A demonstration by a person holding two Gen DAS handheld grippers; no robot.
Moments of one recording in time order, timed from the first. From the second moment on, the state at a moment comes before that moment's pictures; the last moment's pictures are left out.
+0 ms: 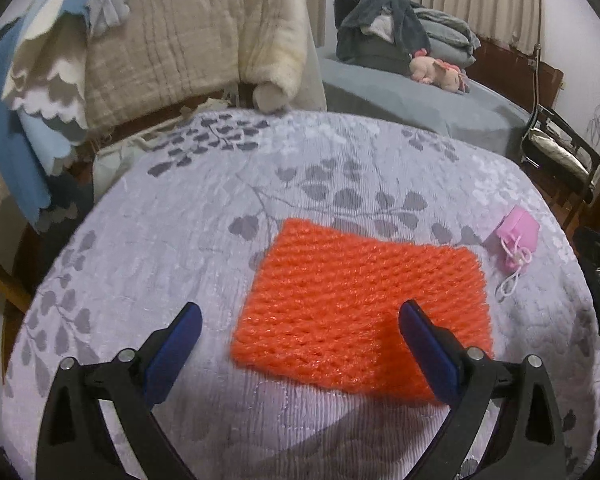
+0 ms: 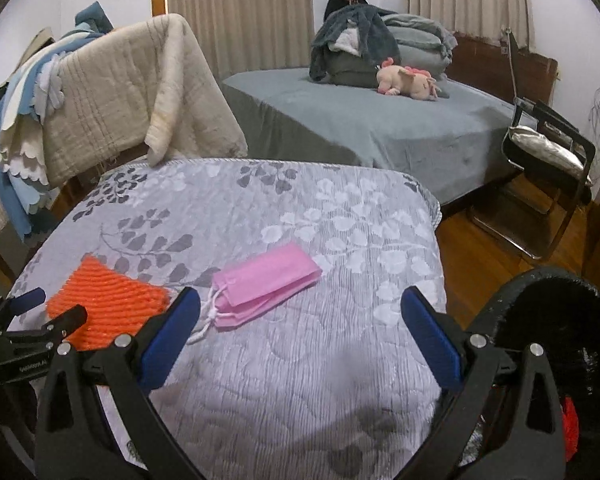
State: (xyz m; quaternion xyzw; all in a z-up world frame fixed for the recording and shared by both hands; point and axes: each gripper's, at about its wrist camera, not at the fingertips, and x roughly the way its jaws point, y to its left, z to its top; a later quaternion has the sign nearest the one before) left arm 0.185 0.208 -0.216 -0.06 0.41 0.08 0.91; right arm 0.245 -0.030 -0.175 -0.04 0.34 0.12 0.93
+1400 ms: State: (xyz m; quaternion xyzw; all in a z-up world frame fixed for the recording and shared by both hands) left arm 0.208 0.189 -0.194 -0.06 0.39 0.06 0.92; right arm 0.302 0.001 -0.209 -0.02 0.42 0.19 0.89
